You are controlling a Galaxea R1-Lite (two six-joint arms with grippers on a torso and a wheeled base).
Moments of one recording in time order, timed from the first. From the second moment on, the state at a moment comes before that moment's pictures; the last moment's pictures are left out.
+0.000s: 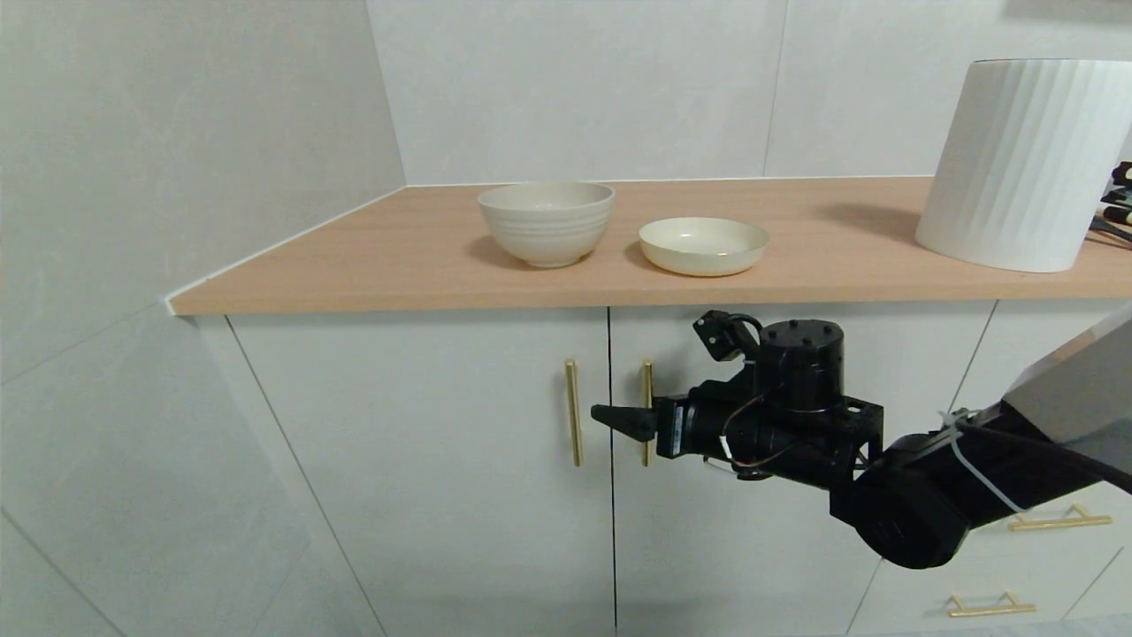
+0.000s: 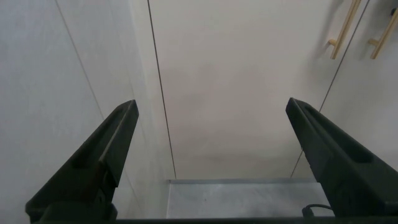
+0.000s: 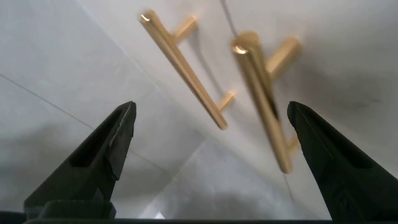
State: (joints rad) left arm 0.00 0.00 0.00 0.00 -0.01 0.00; right arm 0.64 2.05 -0.93 -0.92 0.27 0.39
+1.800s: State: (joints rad) left arm 0.00 0.00 0.00 0.00 -0.01 0.00; right arm 0.68 1.80 -0.60 -0.98 0.54 0.43
